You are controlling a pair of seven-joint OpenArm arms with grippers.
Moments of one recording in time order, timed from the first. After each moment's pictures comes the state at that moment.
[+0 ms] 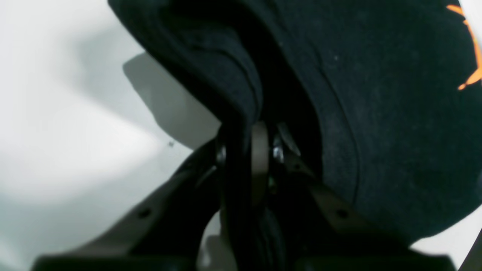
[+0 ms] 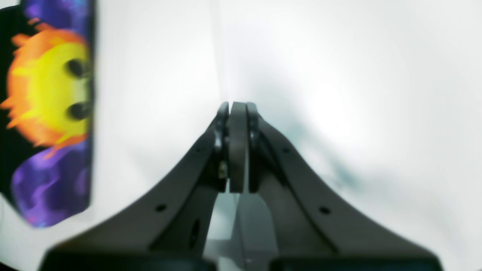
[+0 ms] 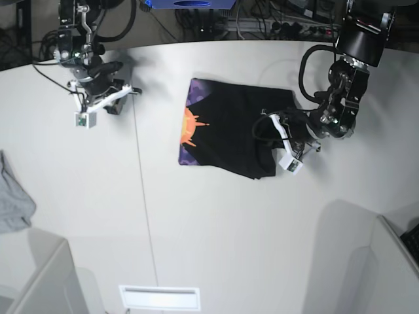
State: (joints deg) left arm -3.3 -28.1 20.5 78.8 -37.3 -20.0 39.8; right arm -24.8 8.1 6.4 107.5 23.8 -1.7 -42.5
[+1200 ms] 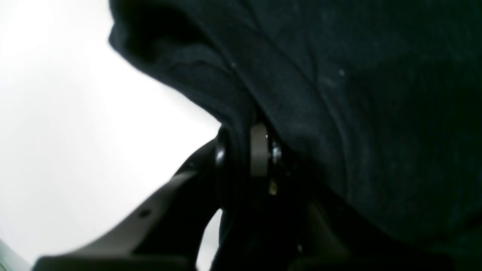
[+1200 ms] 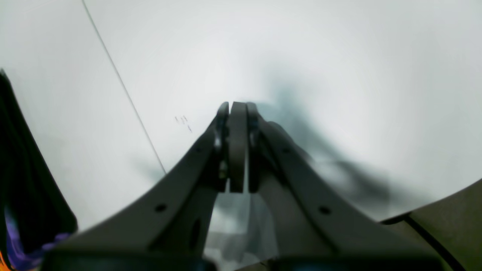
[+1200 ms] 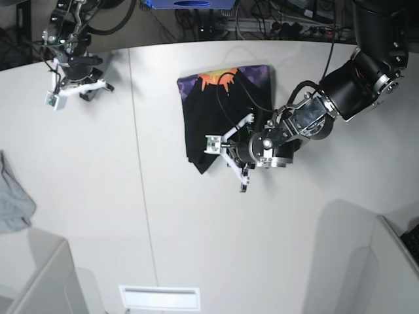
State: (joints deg) left arm -28.2 -26.2 61.6 78.2 1.4 -37.5 30.2; right arm -27.4 -0.1 21.9 107.5 23.9 -1.7 -42.5
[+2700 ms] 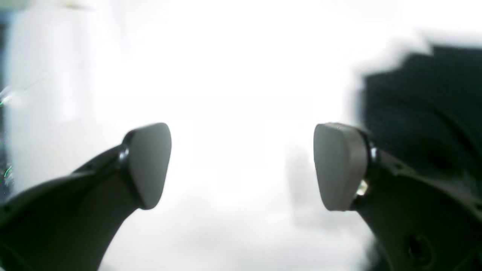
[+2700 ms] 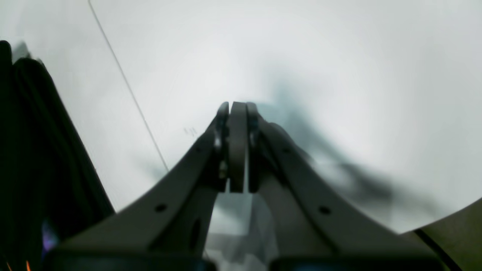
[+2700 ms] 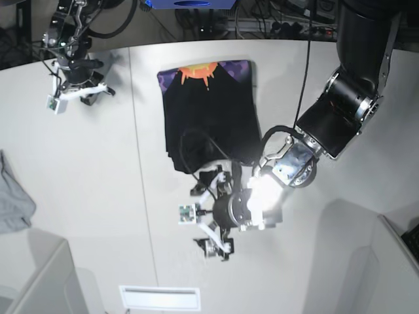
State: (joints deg) left arm -38.3 -15.3 45.3 77.2 0.6 -40.1 31.8; right arm -26.3 -0.2 21.5 107.4 23.9 -1.7 -42.5
